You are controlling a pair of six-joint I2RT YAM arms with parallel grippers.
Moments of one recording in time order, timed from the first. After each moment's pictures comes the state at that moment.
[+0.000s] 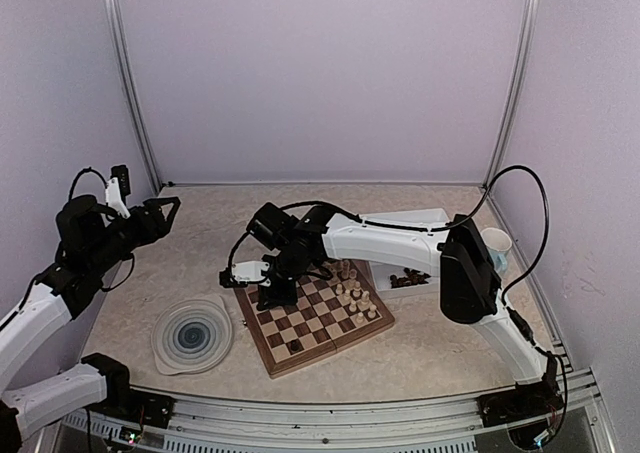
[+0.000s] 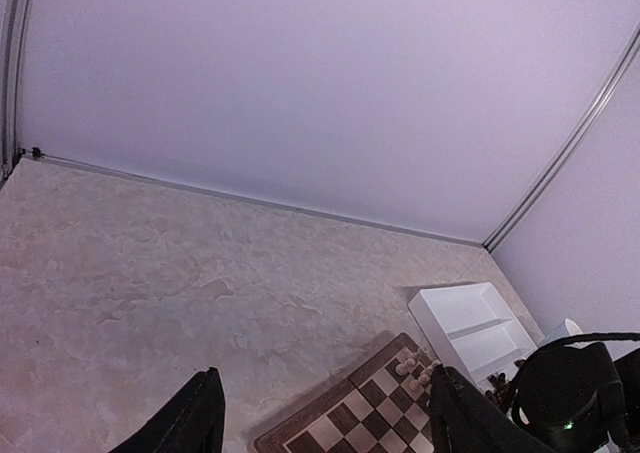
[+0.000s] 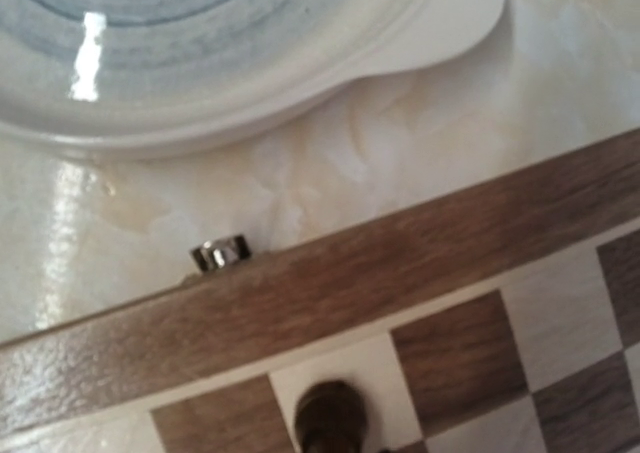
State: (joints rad) left arm -0.22 0.74 0.56 0.06 0.15 -0.44; right arm 1.08 2.44 2.21 -0.84 -0.23 -0.63
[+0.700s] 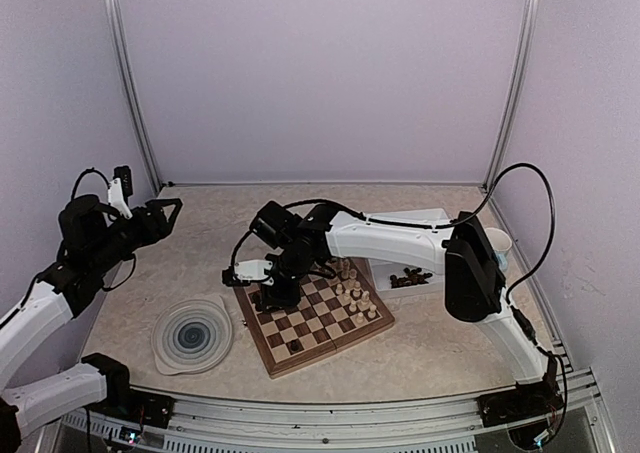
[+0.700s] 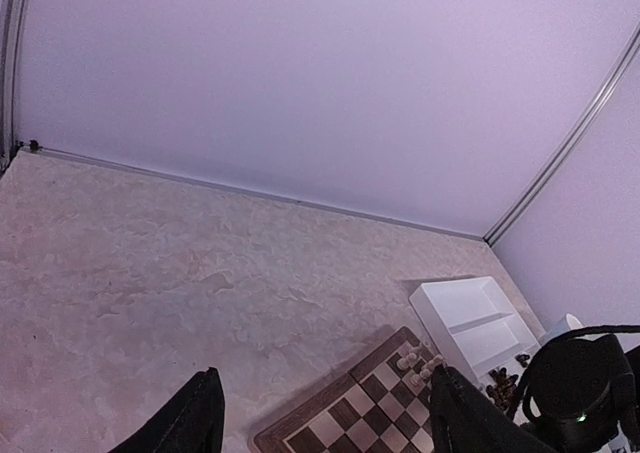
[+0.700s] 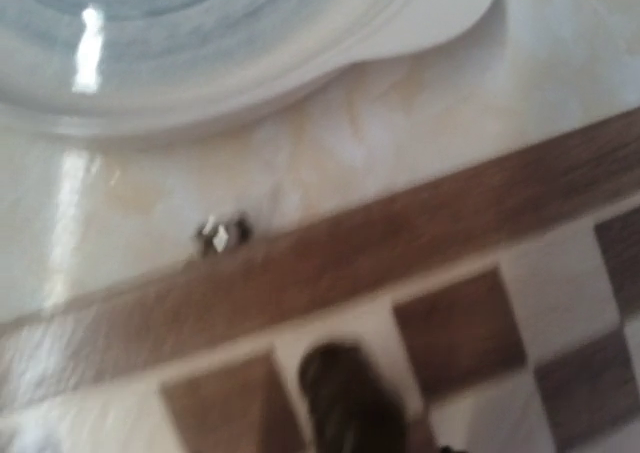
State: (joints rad) left arm -0.22 0.75 0.56 0.06 0.16 -0.44; right arm 1.07 2.43 2.20 -0.84 -0.22 -0.61
